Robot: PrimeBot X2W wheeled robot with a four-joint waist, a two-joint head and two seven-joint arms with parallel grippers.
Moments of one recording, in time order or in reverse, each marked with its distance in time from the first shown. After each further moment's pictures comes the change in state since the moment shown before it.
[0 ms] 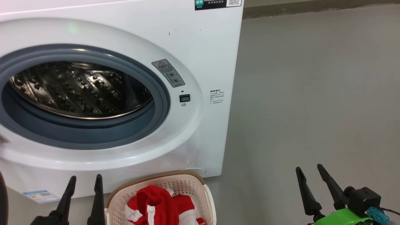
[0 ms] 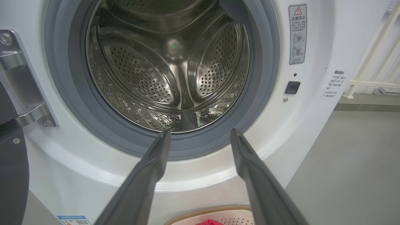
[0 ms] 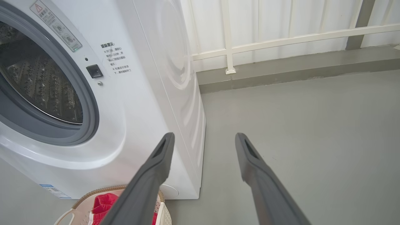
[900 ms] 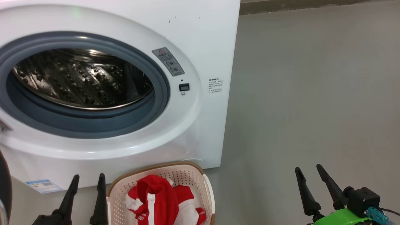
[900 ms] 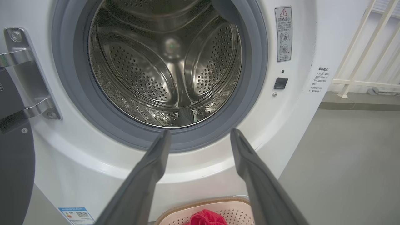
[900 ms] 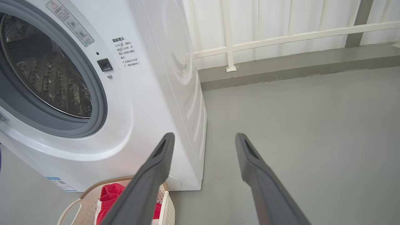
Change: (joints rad) left arm -0.002 0.000 -0.014 -0.005 -0.004 0.000 0.000; right arm 0.000 0.002 0.002 0.001 0.000 0.000 0.000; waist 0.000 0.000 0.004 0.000
